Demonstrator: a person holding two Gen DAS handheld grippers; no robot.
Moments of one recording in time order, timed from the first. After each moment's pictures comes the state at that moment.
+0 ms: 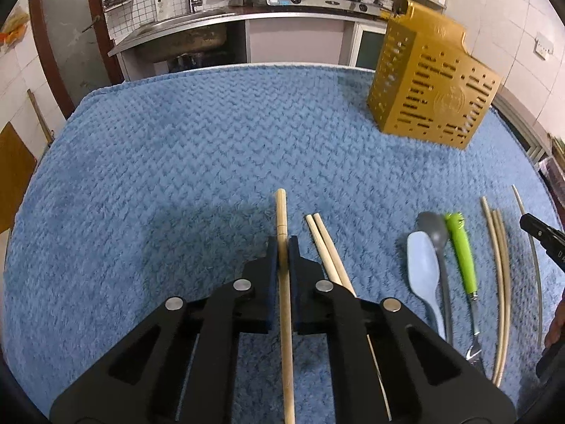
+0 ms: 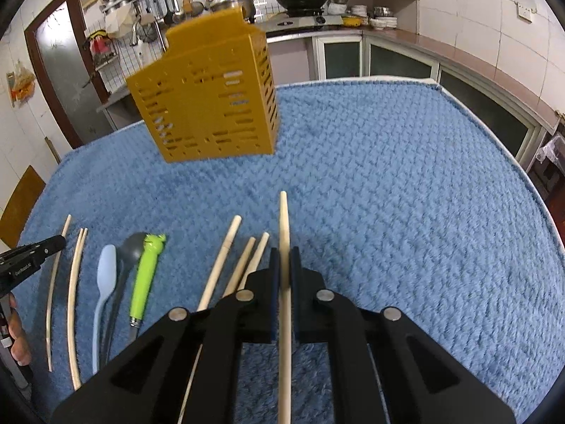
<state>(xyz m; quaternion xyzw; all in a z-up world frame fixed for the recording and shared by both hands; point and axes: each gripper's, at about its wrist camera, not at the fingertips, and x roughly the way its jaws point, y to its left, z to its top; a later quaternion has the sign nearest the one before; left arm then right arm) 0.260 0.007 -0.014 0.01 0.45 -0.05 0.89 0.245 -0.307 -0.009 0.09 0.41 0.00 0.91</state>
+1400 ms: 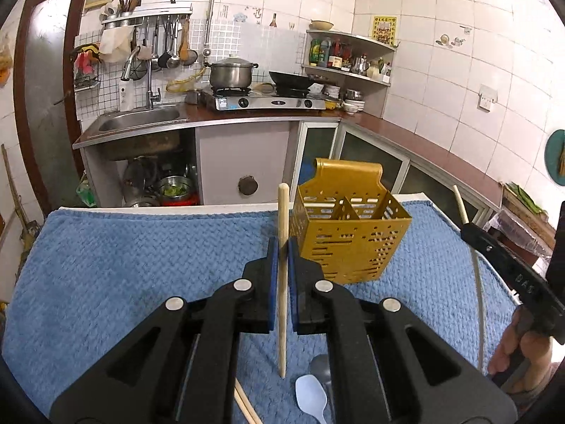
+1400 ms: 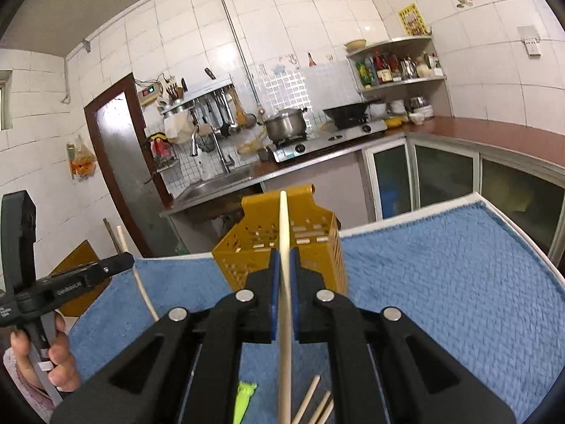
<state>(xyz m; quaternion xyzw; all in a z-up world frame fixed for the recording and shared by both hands) 0.291 -0.045 0.111 -0.02 0.28 -0.14 0.95 0.272 -0.312 0.093 0.15 0.18 0.09 0.97</state>
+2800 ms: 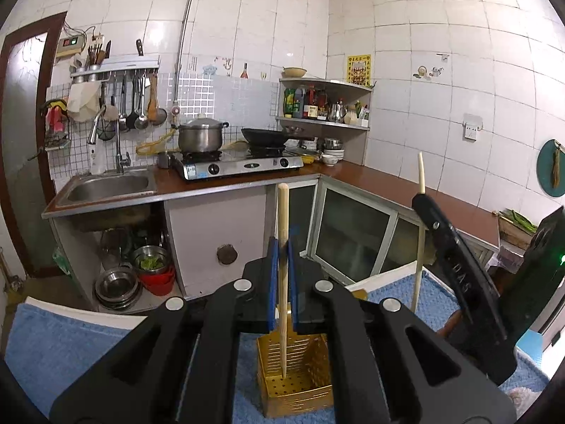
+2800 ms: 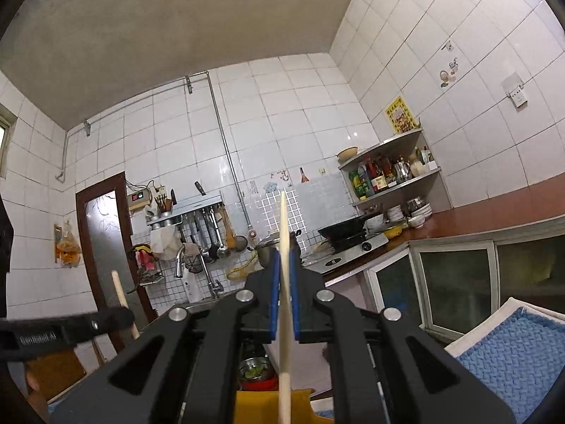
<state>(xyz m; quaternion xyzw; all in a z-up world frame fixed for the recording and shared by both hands) 0.401 -0.118 0.171 -0.01 0.17 -0.18 0.97 0.394 -0.310 0.136 0.18 -0.08 0.03 0.98</state>
